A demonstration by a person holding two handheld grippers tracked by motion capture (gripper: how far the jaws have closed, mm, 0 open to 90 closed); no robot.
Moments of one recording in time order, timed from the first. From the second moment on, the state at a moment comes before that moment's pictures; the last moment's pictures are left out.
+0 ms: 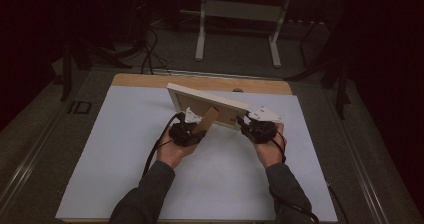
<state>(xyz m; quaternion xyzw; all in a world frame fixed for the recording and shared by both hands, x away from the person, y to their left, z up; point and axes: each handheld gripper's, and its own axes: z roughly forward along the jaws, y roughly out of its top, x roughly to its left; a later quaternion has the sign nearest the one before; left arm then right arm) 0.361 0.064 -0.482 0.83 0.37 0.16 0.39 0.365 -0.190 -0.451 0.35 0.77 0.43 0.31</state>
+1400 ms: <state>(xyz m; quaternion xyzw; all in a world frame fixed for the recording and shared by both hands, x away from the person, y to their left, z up) 0.351 0.071 -0.487 0.83 0.37 0.14 0.40 0.354 -0.187 -0.458 0.34 0.79 0.42 0.30</state>
